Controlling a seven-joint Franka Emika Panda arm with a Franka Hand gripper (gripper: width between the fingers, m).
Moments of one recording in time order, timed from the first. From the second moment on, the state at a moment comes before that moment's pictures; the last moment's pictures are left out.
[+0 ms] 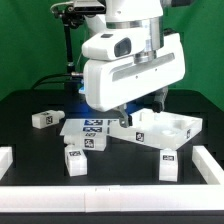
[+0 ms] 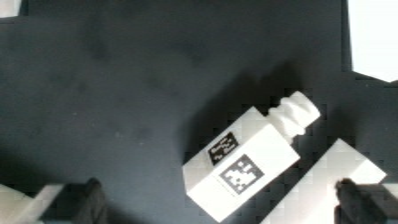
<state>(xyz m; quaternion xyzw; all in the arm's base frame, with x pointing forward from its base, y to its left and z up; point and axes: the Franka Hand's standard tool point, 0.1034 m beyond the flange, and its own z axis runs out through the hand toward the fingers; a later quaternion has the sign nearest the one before) 0.553 0.034 0.096 -0.94 -0.32 0.01 0.07</state>
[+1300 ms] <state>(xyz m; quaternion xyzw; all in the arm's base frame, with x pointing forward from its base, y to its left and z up) 0.588 0.063 0.059 -0.98 -0.18 0.01 0.07</state>
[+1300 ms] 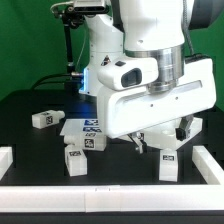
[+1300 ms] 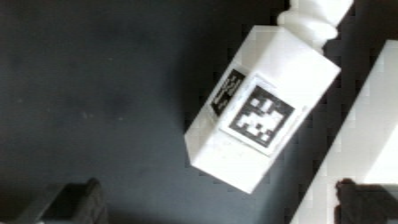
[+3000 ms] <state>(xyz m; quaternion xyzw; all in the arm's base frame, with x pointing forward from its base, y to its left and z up) 0.571 0.060 0.020 -0.99 -0.12 0.01 0.06</state>
